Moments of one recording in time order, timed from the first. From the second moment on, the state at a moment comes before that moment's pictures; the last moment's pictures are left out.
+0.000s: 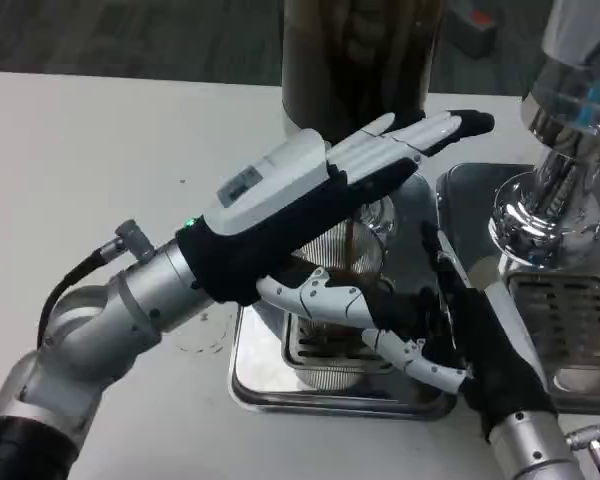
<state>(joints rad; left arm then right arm) -0.48 0.38 -0.22 0.54 0.21 -1.08 -0.35 0.13 -0.08 0.19 0.00 -0.29 -0.06 -0.06</state>
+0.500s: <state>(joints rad) -0.46 0.38 -0.17 0.50 0.30 -1.03 -0.25 0.10 -0.07 0.21 0.03 -0.29 -0.07 -0.06</state>
